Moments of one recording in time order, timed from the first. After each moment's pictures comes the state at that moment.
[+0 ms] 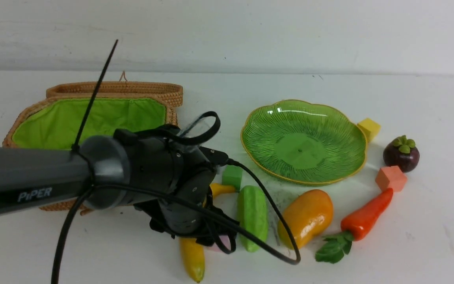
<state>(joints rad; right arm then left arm) 0.79 0.52 -1.13 -0.12 1.27 0.18 -0.68 1.84 -1.17 0.30 0.67 -0.65</state>
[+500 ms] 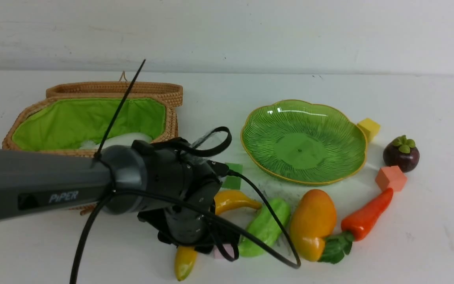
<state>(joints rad) 0.79 0.52 -1.13 -0.12 1.27 0.16 -0.68 1.90 -1.17 0.30 0.65 -0.70</state>
